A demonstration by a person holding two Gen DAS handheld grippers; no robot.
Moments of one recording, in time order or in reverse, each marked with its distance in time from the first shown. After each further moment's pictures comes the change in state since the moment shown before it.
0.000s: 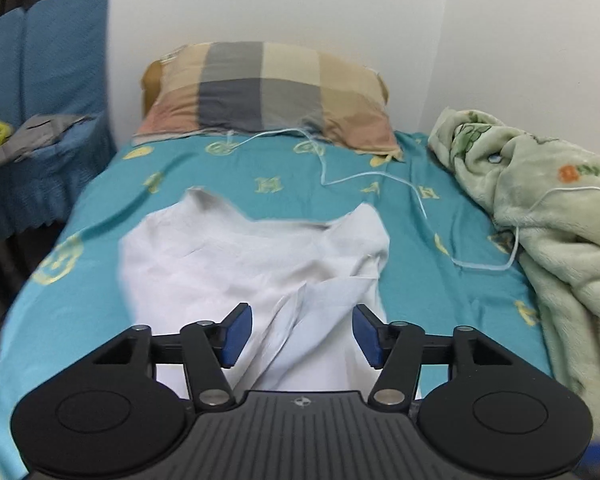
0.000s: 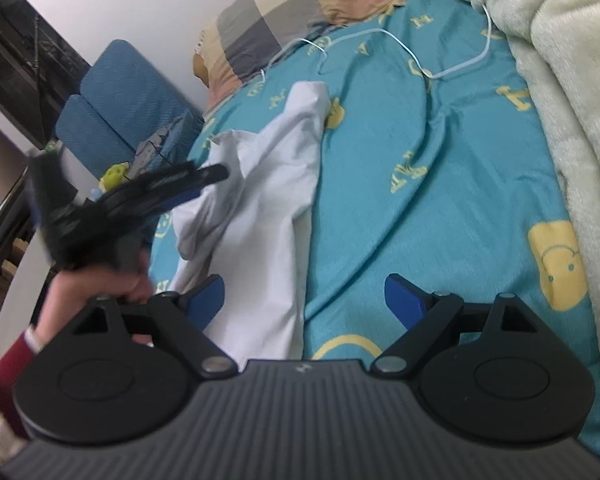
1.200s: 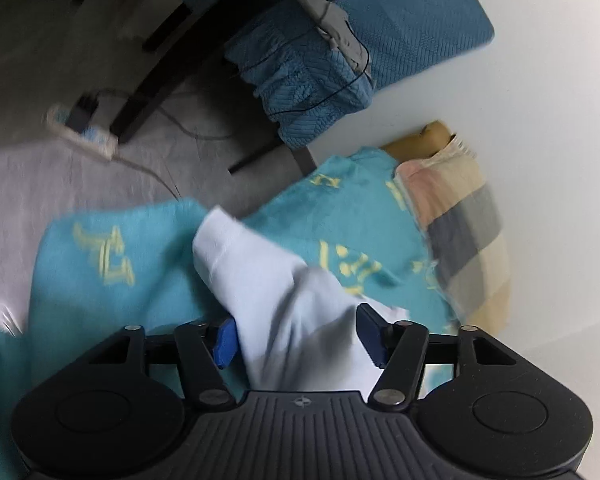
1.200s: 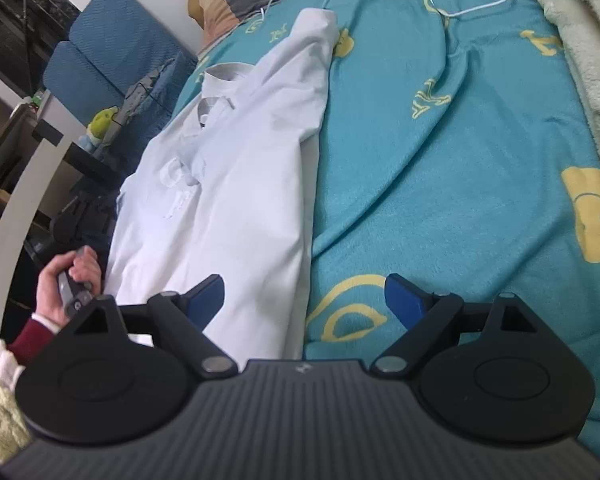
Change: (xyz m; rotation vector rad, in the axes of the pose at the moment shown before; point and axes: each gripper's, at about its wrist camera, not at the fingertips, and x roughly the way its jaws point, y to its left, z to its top) left arm 0.048 0.339 -0.066 -1.026 -0.097 -0.010; right arm 0.043 0.012 -0.028 -0.002 0.189 -0.055
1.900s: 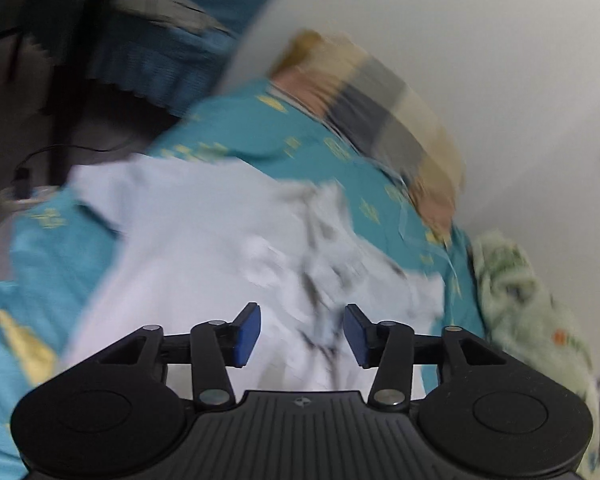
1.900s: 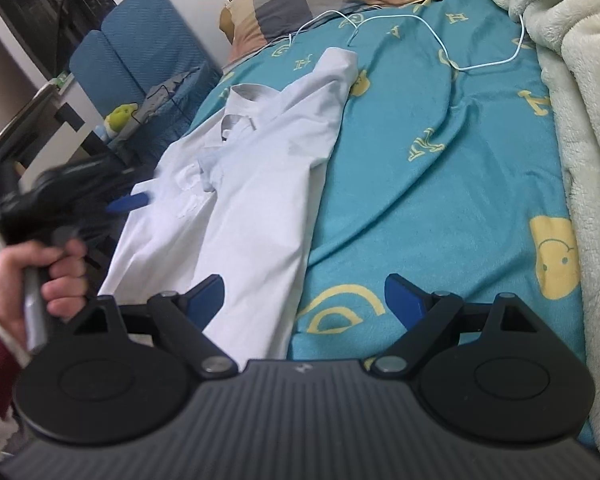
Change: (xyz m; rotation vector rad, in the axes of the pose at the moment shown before) left arm -0.104 -0.097 -0.119 0.378 0.072 -0.043; right arm -0.050 0.005 -0.011 -0.149 -0.083 0.001
